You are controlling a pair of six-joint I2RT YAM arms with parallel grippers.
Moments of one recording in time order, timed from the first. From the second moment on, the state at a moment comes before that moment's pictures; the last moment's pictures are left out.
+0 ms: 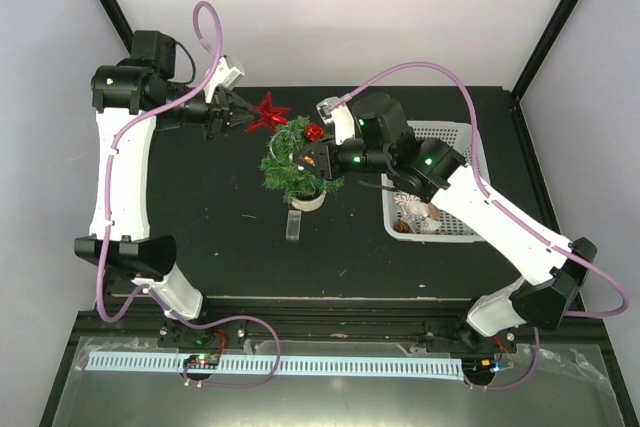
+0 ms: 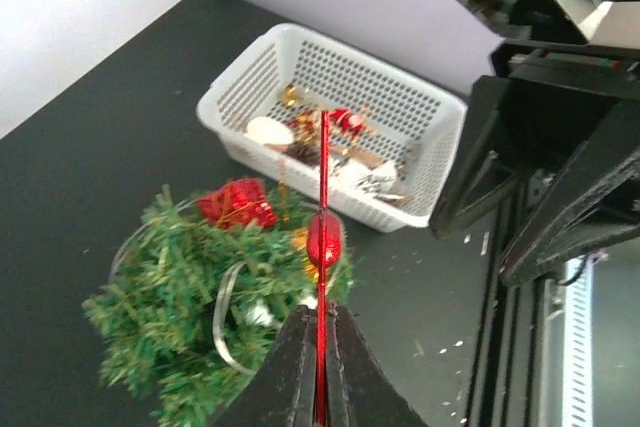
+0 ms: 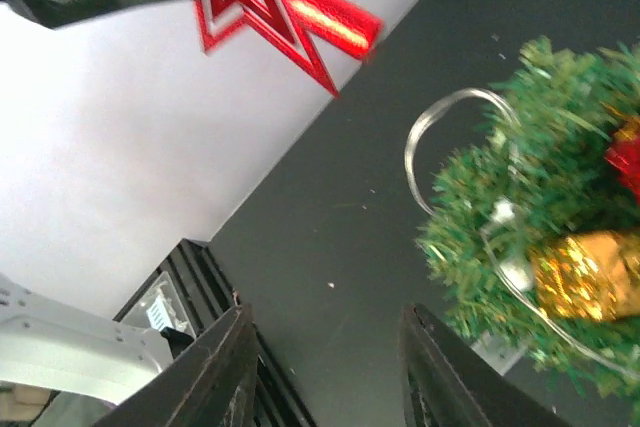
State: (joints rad) left arm -0.05 1.65 2.20 -1.56 1.01 0.70; right arm 0.84 1.46 1.60 -0.59 -0.33 0.46
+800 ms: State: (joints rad) left arm -0.13 1.80 2.27 -1.55 0.68 0.75; right arm 0.77 1.46 1.55 -0.67 -0.19 0.48
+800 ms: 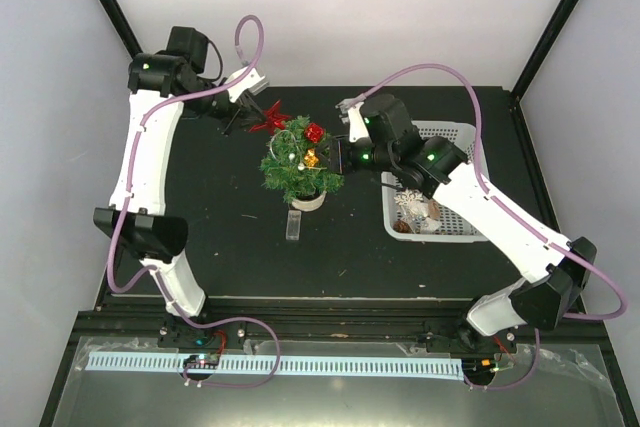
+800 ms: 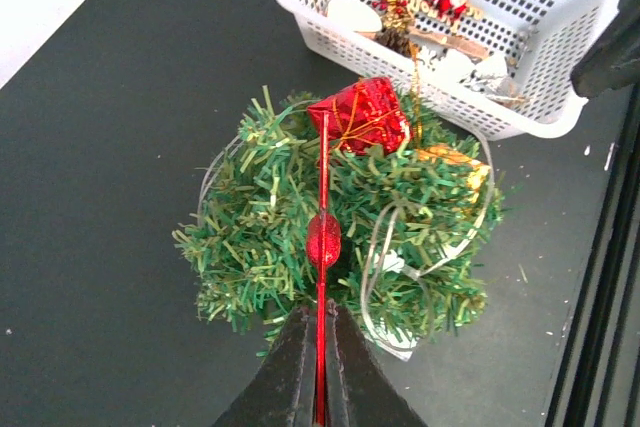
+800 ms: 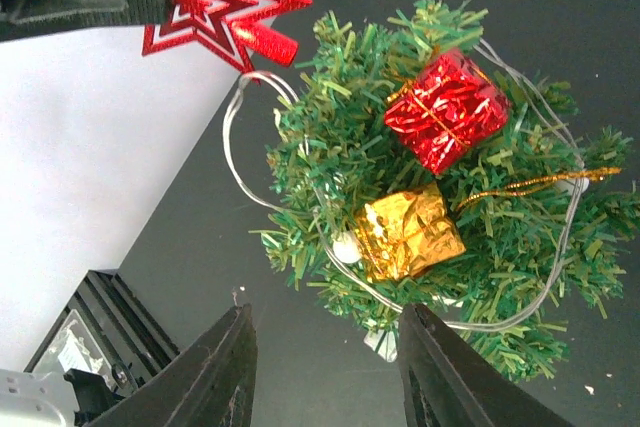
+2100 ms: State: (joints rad) left arm -0.33 1.83 2.24 -1.46 0.51 0.75; right arm 0.74 1.44 1.44 -0.65 -0.20 0.51
